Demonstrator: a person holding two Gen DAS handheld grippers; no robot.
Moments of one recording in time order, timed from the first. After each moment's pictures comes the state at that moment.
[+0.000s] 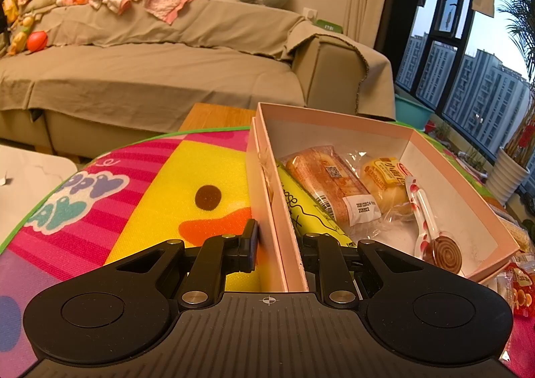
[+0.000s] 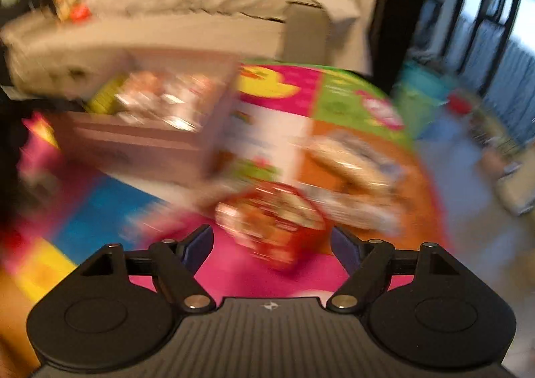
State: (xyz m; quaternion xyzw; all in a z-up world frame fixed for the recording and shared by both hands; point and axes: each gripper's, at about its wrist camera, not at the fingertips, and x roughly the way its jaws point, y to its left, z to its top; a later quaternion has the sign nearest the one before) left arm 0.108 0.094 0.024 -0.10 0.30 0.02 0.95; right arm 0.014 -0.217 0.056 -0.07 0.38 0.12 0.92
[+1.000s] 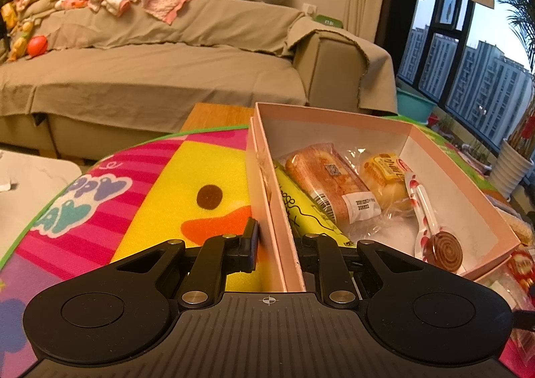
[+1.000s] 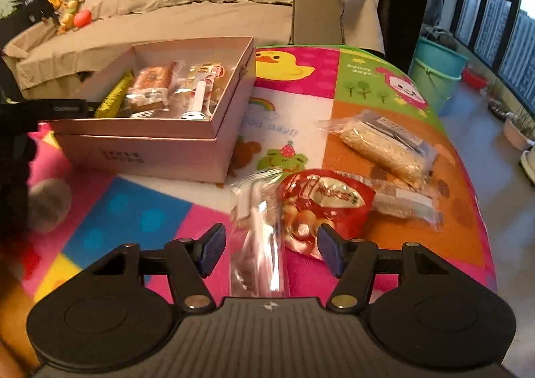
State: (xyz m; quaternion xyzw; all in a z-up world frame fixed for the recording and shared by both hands) left arm 0.107 0.092 0.025 -0.09 0.30 0.03 0.95; right arm 0.034 -0.201 0.035 -0.07 0.41 0.11 0.90
